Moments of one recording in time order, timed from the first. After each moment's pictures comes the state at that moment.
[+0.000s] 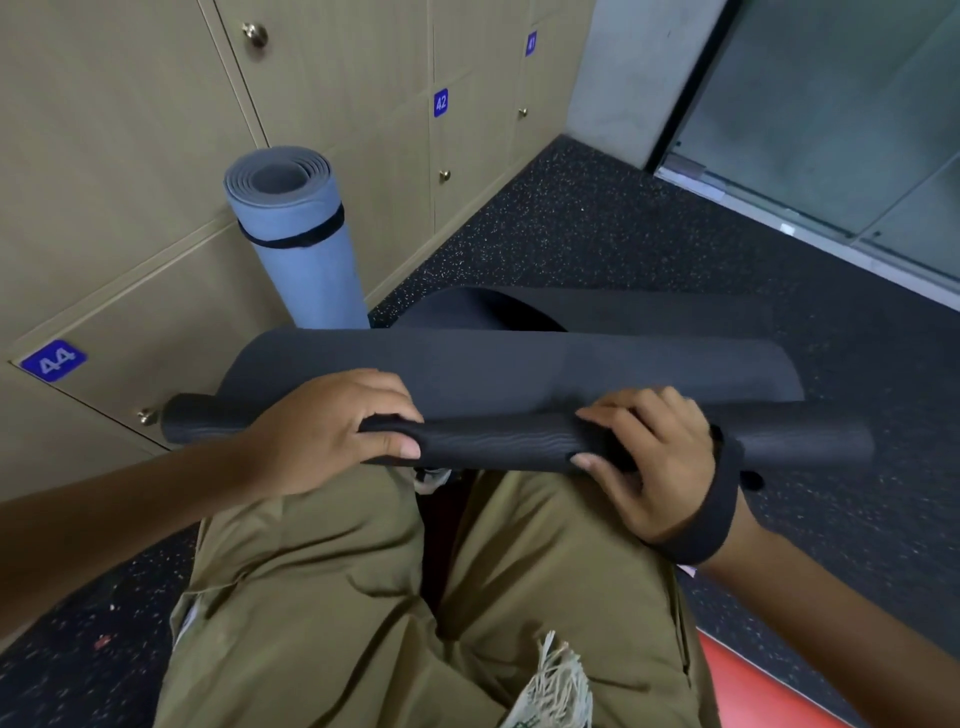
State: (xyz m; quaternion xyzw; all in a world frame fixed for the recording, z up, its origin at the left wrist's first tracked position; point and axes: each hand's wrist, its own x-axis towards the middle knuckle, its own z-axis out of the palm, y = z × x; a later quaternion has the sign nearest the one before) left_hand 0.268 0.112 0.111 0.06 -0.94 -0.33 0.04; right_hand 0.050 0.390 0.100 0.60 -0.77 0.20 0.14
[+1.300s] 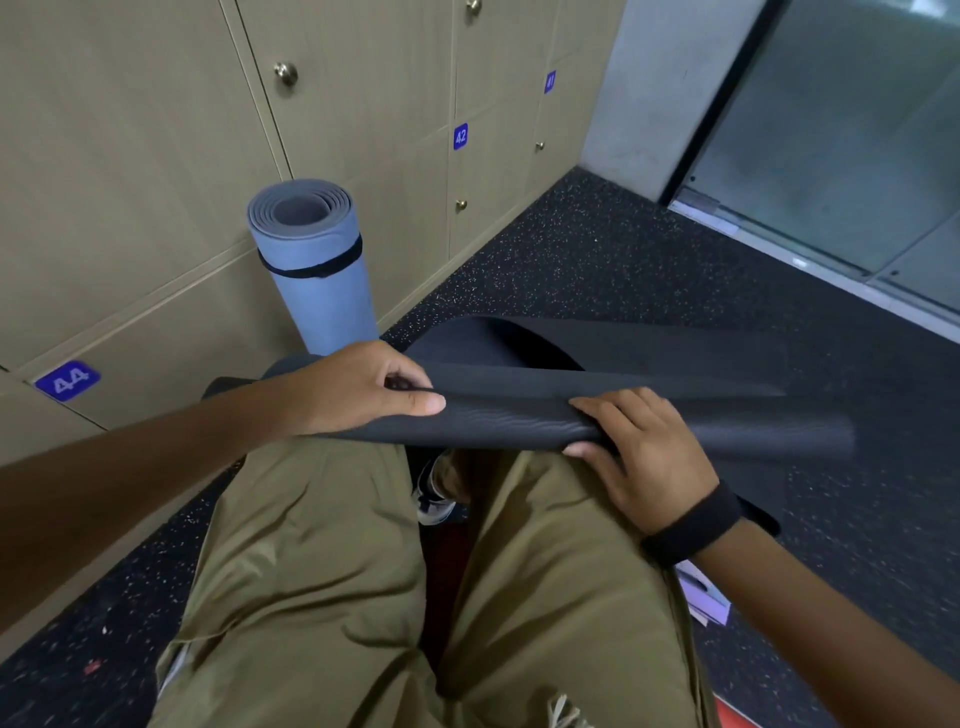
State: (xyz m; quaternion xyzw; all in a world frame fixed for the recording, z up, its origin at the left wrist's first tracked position) left_hand 0.214 0.073 0.131 0.18 -0.89 -0.41 -0.04; right_hand 0.015 0.341 0.087 0.60 -0.78 0.17 0.10
